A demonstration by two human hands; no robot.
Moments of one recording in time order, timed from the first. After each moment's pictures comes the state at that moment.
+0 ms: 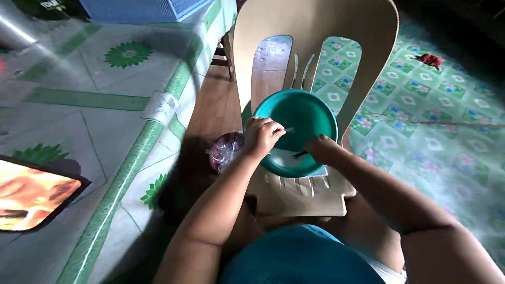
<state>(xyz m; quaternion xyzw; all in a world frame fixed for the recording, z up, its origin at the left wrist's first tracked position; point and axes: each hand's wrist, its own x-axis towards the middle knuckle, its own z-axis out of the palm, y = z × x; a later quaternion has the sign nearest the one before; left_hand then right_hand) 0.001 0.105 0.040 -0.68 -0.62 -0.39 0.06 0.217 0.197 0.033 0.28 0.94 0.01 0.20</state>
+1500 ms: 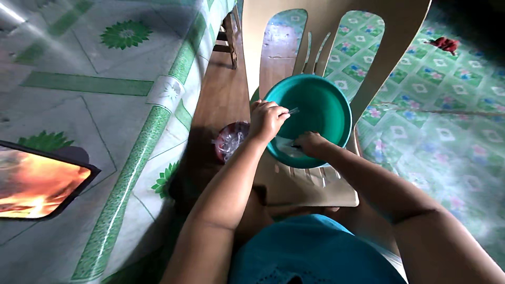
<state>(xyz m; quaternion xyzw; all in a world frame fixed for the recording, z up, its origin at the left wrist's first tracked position) -0.017 0.120 0.029 -0.67 -0.65 -0.36 0.06 0.173 0.190 -0.014 0.28 0.94 -0.12 0.18</state>
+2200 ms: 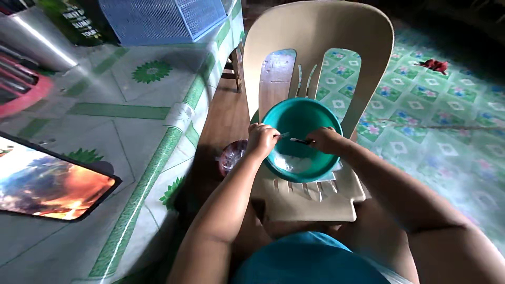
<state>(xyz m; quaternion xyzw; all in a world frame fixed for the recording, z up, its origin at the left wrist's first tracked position) -0.018 0.102 0.042 -0.69 -0.67 -0.28 0.03 0.201 0.221 0.070 0.32 0.93 -0.14 0.08</state>
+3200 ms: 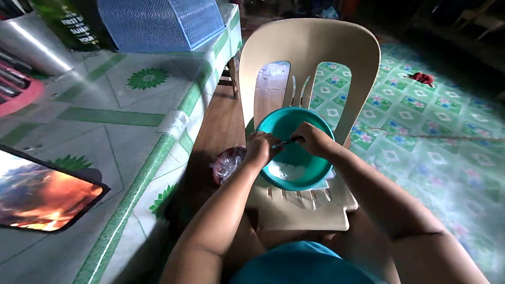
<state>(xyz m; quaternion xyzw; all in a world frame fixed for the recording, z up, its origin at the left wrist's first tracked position) -0.008 0.106 0.043 -0.71 -0.64 -0.29 0.01 0.185 0.203 0.110 0.27 0.94 -0.20 -0.08</state>
